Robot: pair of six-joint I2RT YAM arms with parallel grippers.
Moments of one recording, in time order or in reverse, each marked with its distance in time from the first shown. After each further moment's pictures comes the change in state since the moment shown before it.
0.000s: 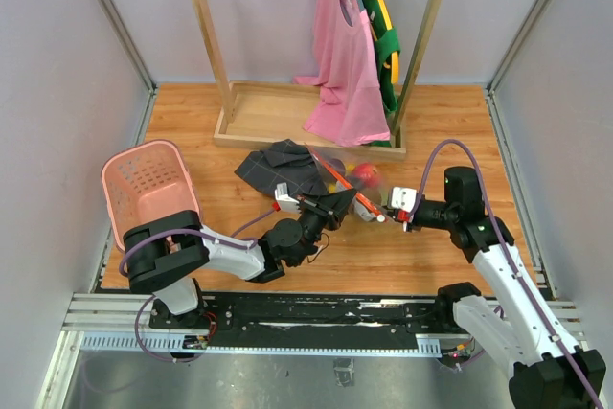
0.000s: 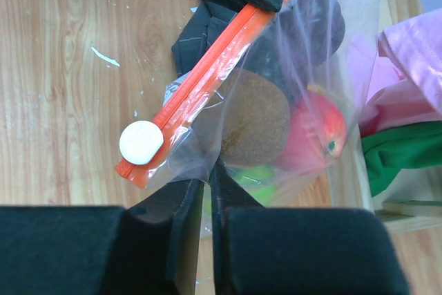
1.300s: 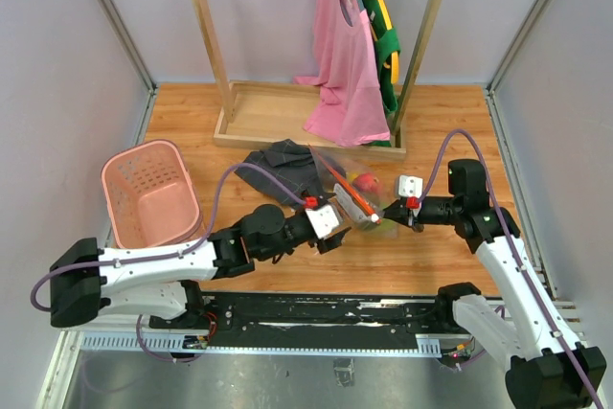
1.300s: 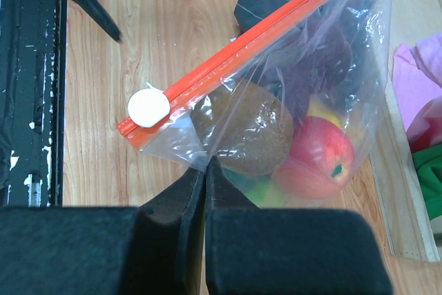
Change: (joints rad) left arm 0.001 -0.529 0.089 -0.791 0.506 1.844; right arm -0.038 0.048 0.112 -0.155 -0.140 0.092
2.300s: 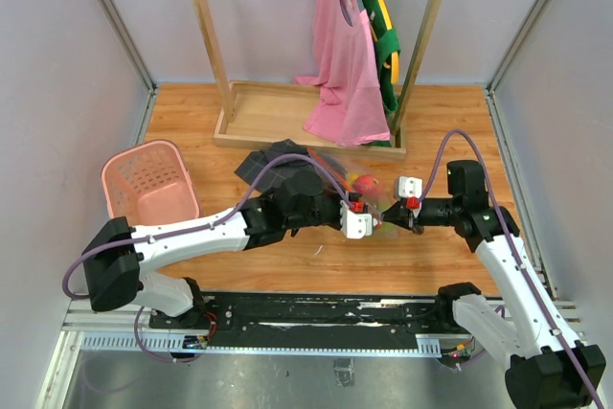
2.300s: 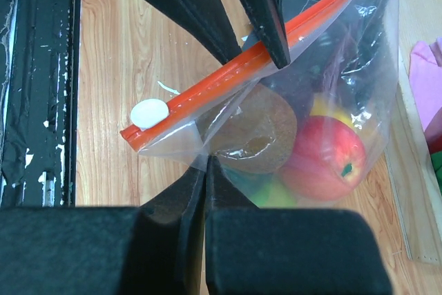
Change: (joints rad) left arm 0.106 0.284 0.319 -0.309 0.279 0.591; right arm -0.002 0.009 0.000 -0.037 -0.019 -0.011
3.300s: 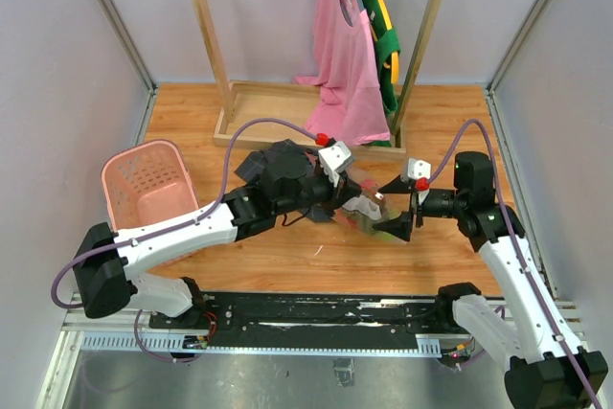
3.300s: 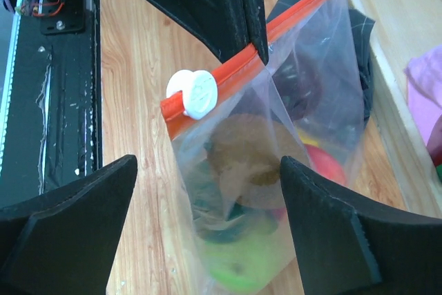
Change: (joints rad) left arm 0.073 -0.054 0.046 0.008 -0.012 -0.871; right arm -0.006 -0.012 0.041 0.099 -0.059 0.258
